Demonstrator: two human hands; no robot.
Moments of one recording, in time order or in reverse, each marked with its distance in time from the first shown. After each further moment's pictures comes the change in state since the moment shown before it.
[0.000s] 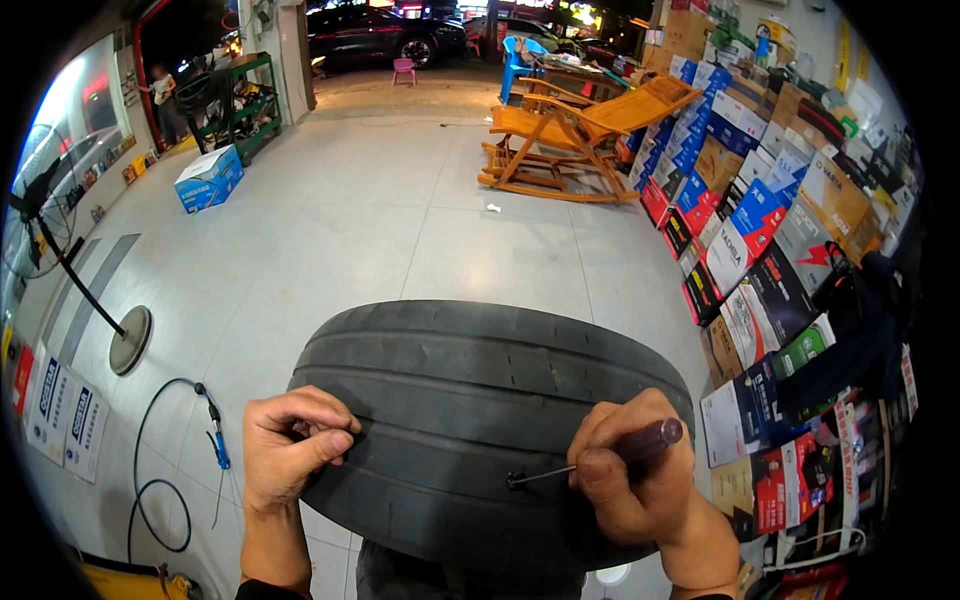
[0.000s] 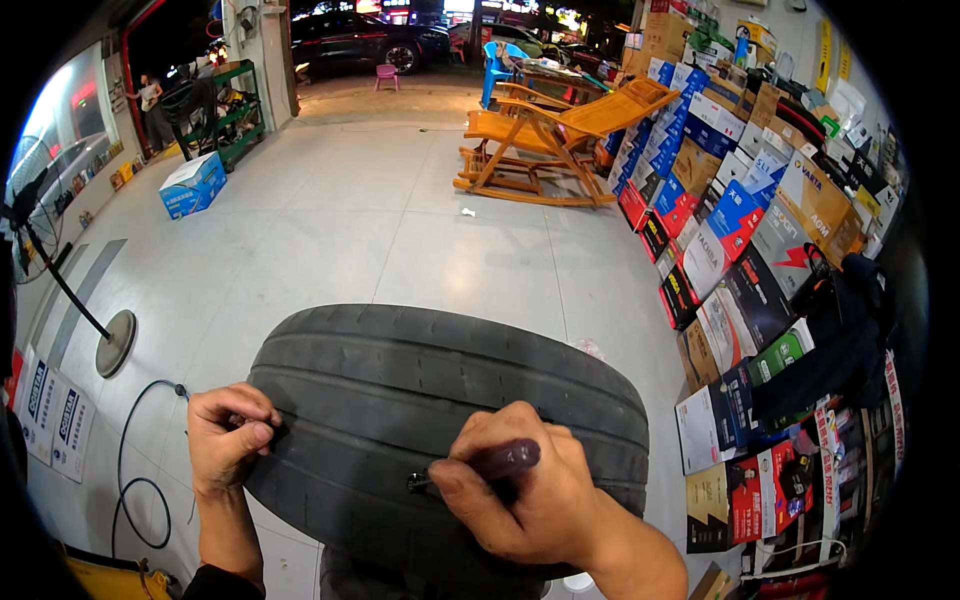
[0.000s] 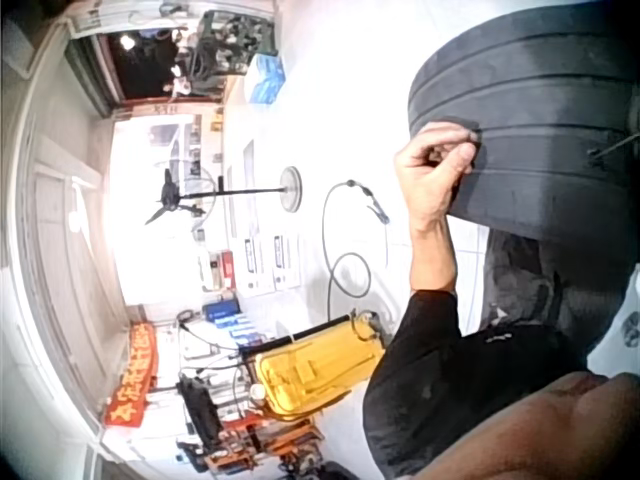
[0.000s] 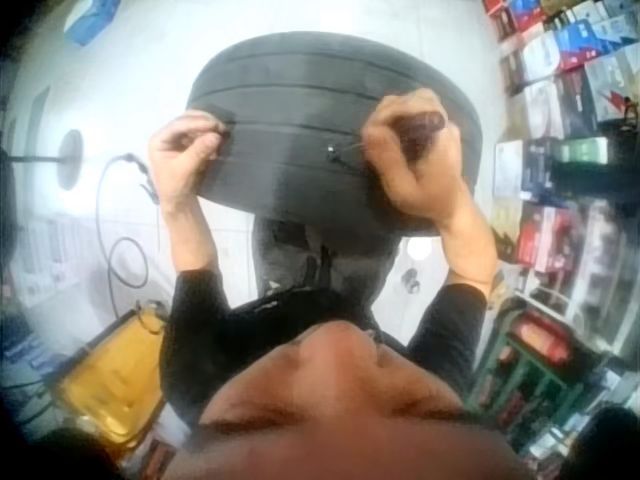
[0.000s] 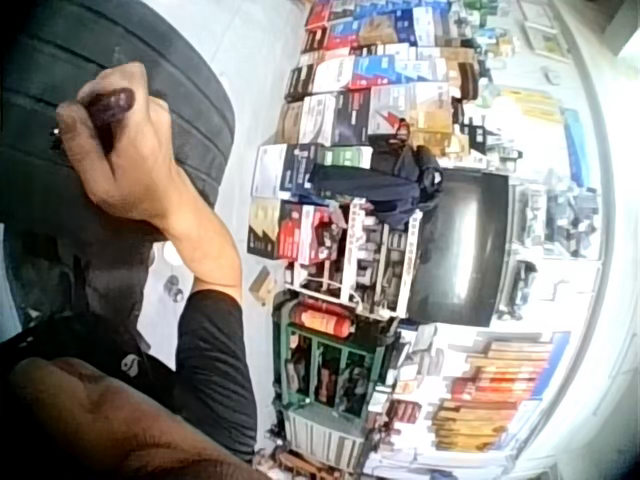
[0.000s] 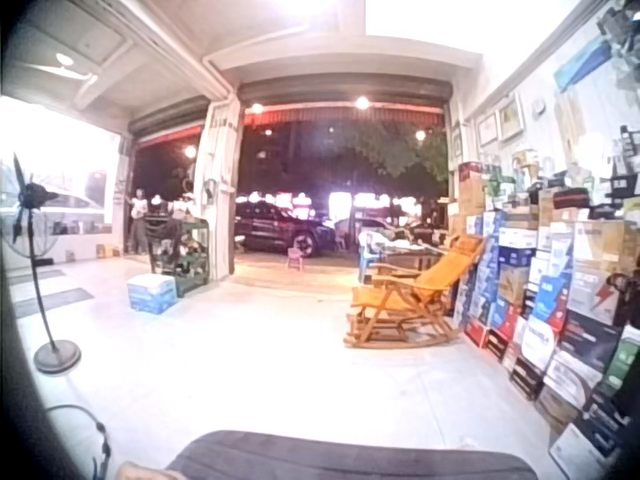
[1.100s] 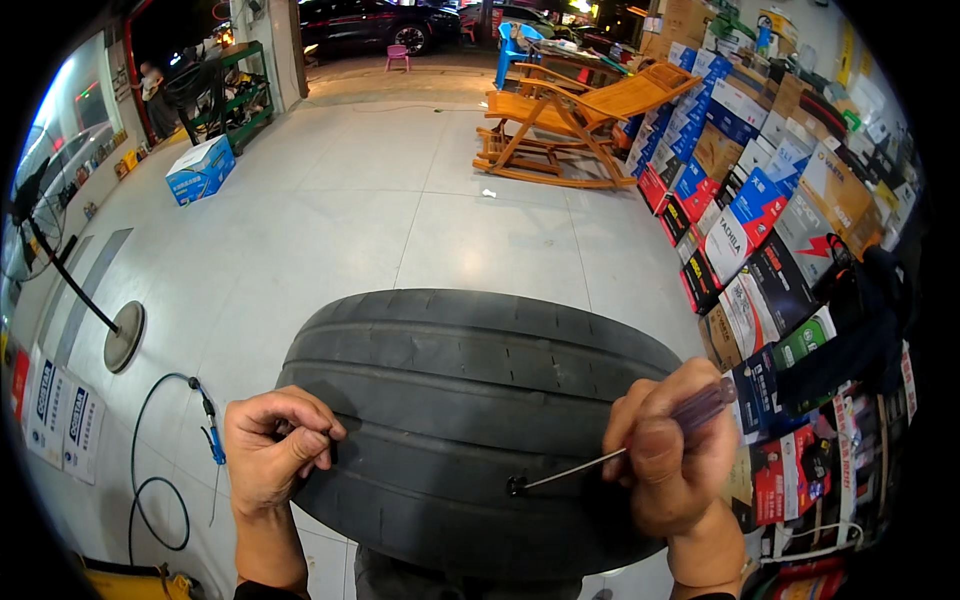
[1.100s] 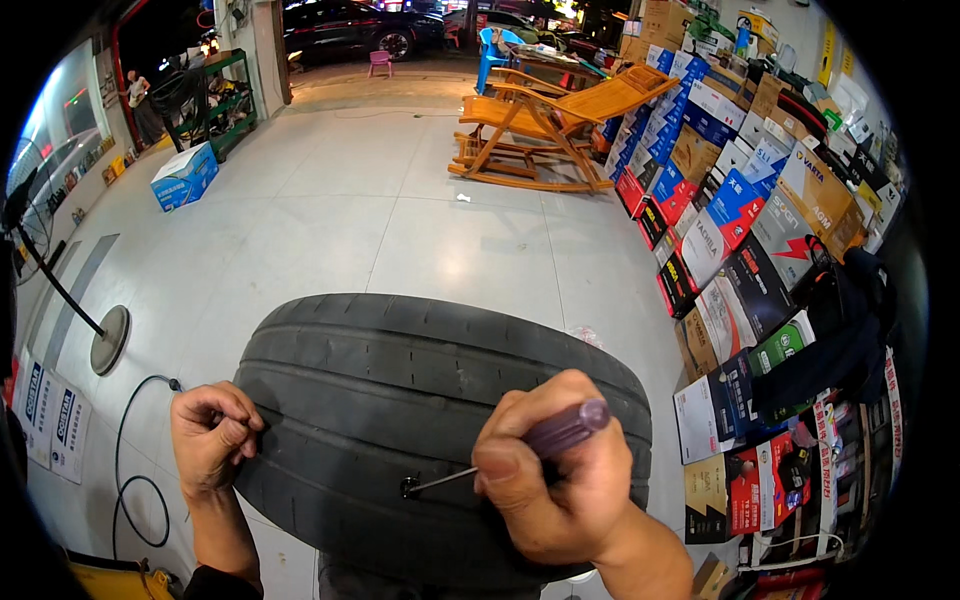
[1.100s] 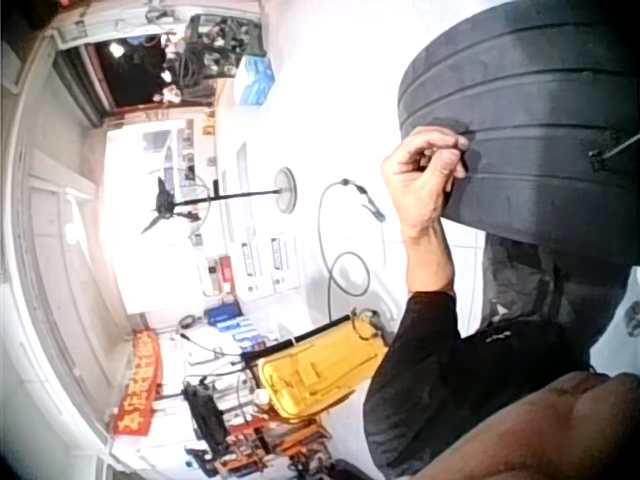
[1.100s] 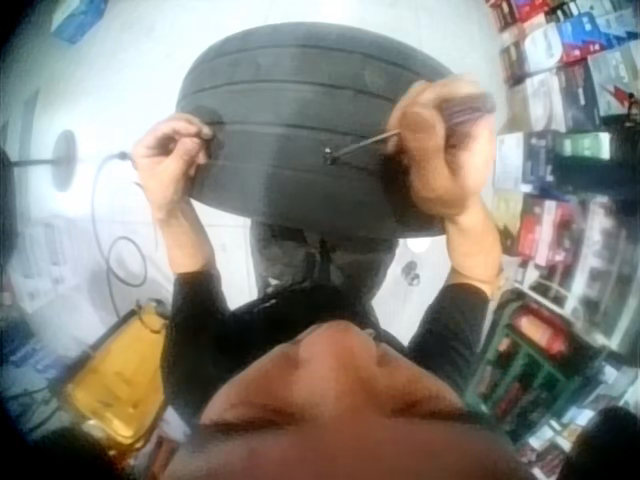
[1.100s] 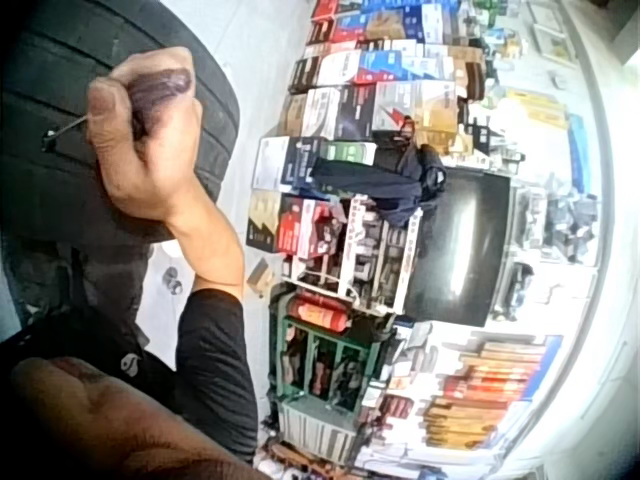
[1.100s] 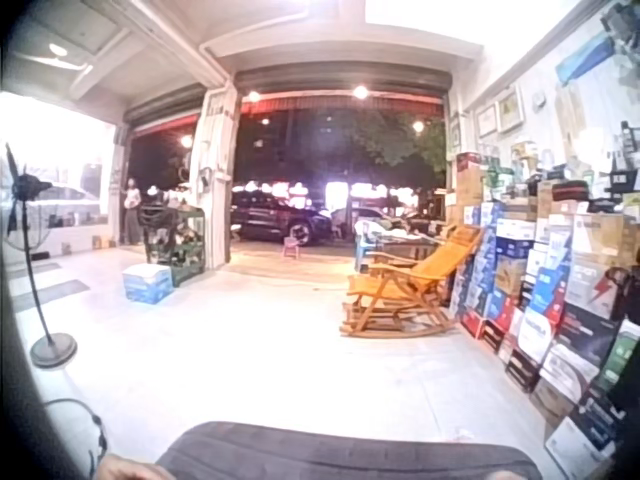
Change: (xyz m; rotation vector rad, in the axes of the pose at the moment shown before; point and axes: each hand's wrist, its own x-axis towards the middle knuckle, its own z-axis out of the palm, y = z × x) left_hand -0.003 -0.004 -0.007 -0.045 0.037 -0.012; right_hand 0.005 -0.001 -0.005 0.150 0.009 0.229
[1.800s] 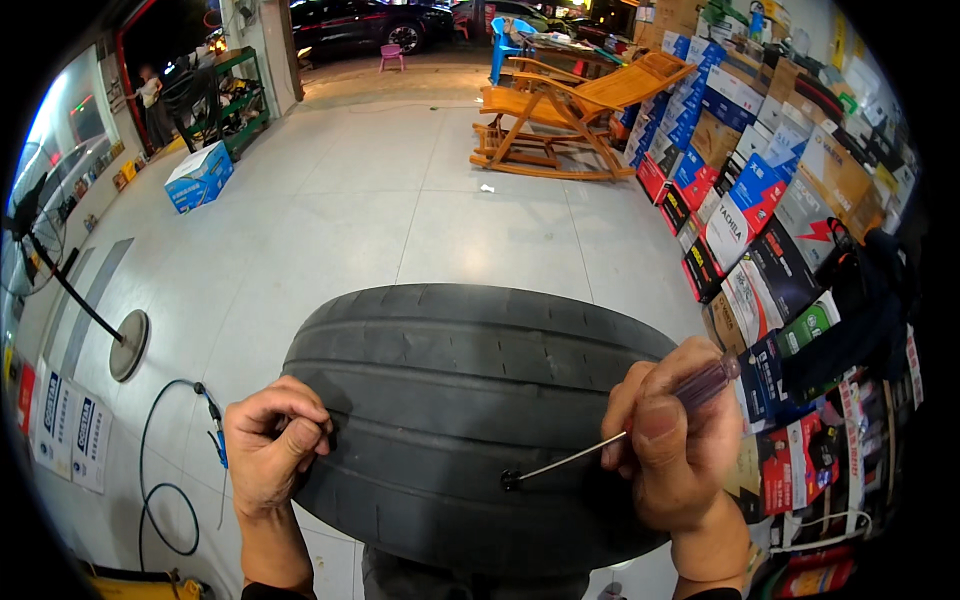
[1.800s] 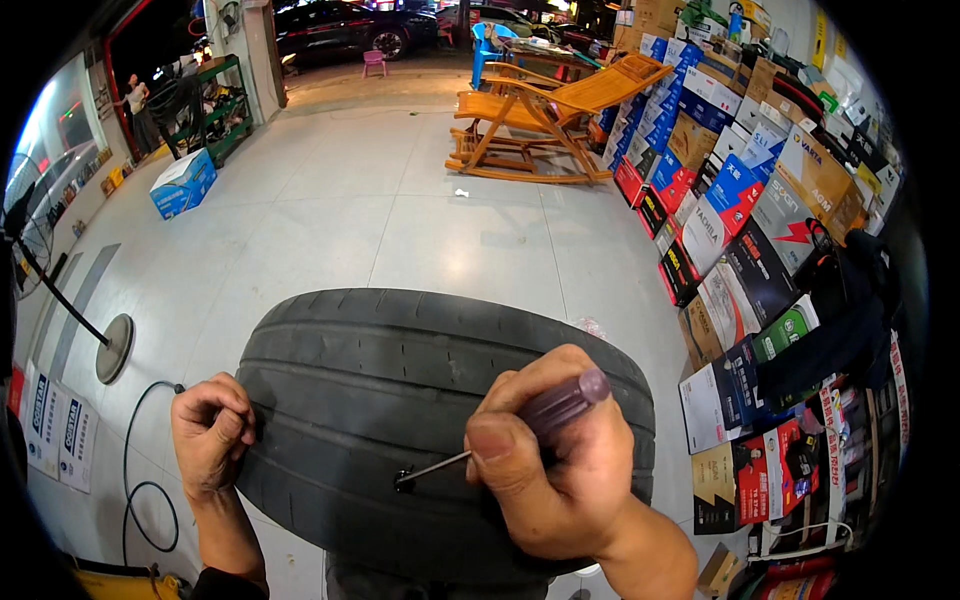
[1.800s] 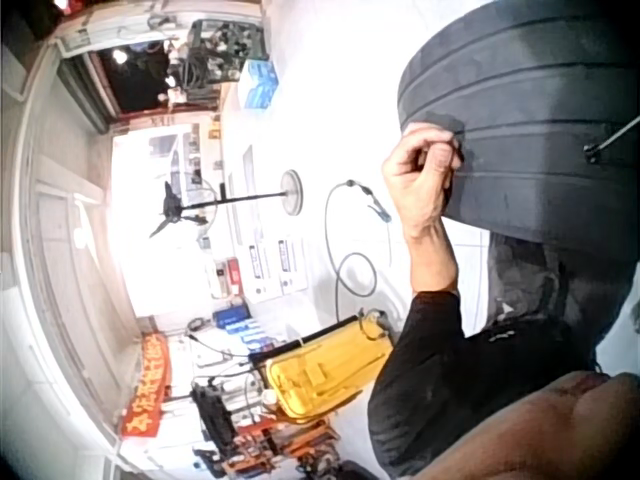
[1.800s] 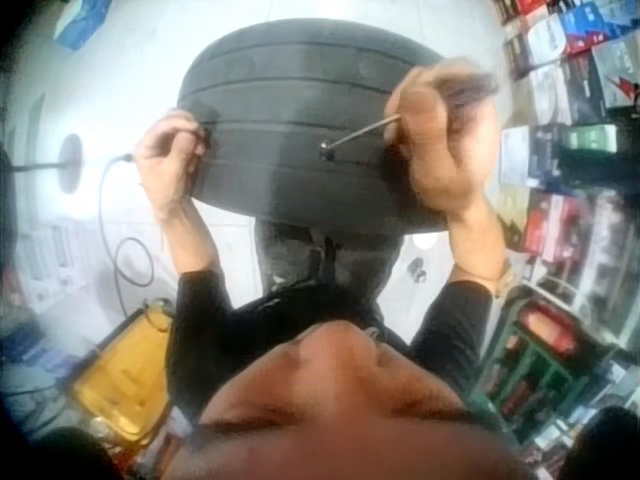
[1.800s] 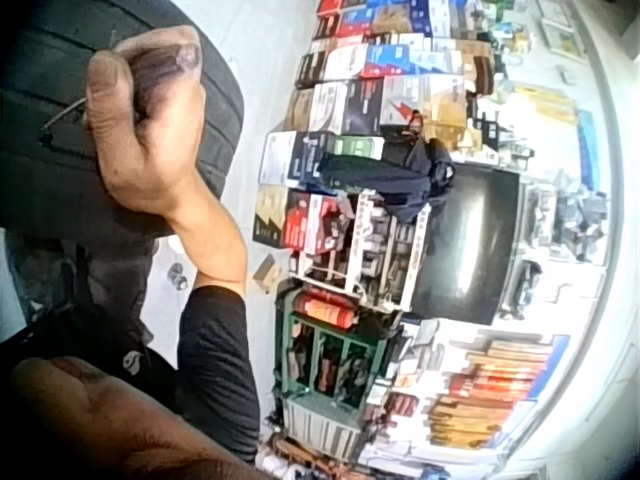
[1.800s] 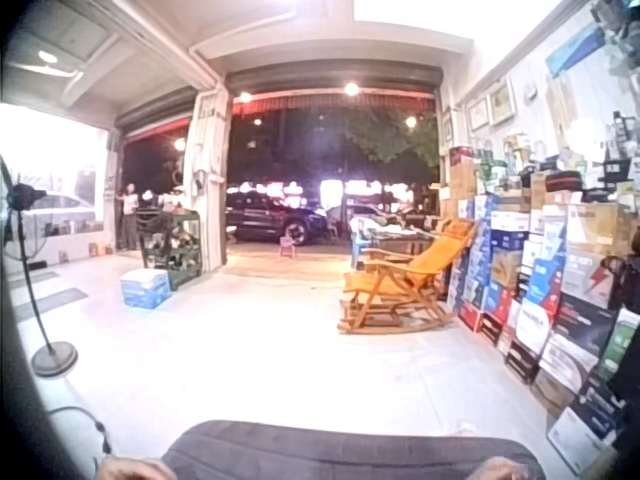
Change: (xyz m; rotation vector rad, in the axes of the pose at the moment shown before) left_hand 0.001 0.000 0.004 0.100 -0.008 0.041; right_hand 0.000 -0.008 0.004 0.224 0.143 0.047
